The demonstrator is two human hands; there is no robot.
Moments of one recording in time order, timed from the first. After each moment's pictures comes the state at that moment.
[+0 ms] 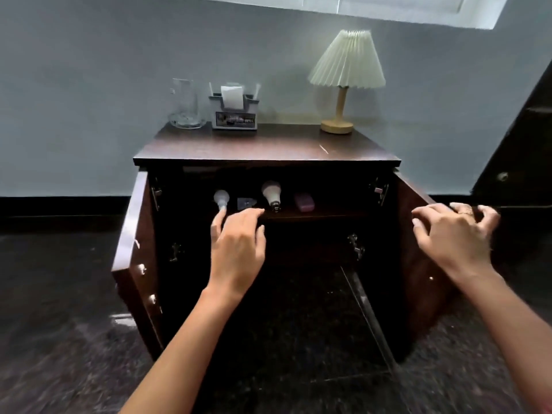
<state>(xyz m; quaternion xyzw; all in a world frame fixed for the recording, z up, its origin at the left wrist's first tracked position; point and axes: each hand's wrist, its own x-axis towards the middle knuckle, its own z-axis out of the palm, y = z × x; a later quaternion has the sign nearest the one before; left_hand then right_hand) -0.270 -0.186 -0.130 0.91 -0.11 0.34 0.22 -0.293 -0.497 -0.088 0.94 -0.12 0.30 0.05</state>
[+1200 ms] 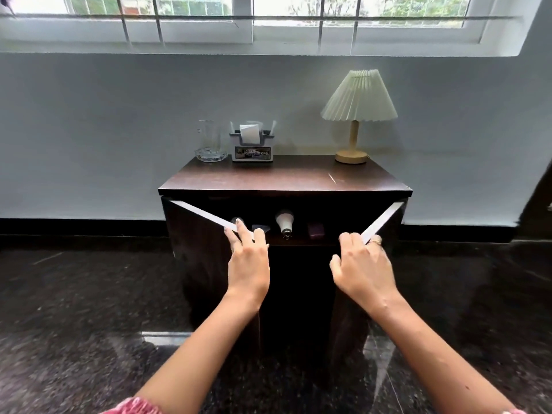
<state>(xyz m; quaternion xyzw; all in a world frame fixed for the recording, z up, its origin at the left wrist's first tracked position) -0.248 -0.222 -0.124 0.96 0.02 0.26 0.13 -0.267 -0.402 -0.101 0.97 0.03 0.25 0.00</state>
